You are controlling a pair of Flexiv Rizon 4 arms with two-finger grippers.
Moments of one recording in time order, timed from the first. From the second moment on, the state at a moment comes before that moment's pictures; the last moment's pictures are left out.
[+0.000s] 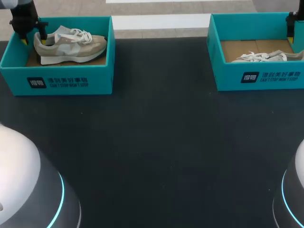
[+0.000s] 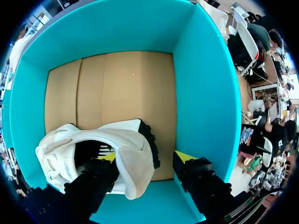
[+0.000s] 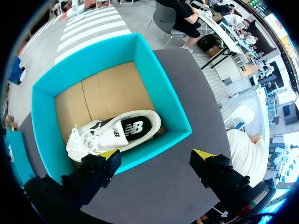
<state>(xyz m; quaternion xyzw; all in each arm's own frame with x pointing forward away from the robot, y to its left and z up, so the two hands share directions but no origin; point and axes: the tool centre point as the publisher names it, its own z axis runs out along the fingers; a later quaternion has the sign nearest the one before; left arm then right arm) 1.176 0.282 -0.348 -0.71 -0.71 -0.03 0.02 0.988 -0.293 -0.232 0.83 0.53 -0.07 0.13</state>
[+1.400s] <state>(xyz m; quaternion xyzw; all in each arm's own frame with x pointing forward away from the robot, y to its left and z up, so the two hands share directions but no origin) 1.196 0.311 -0.188 -0.74 -0.66 -0.08 -0.06 0.988 -0.293 -0.232 0.83 0.53 -0.07 0.13</state>
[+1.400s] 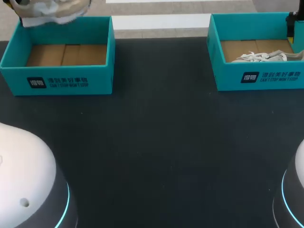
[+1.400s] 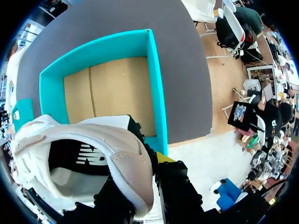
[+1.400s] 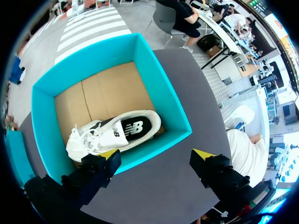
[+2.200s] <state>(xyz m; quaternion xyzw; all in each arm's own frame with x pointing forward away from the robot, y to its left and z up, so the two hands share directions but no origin) 1.149 0.303 -0.165 -0.75 -0.65 -0.12 -0.07 0.988 -0.293 -0.232 0.83 0.53 -0.07 0.13</state>
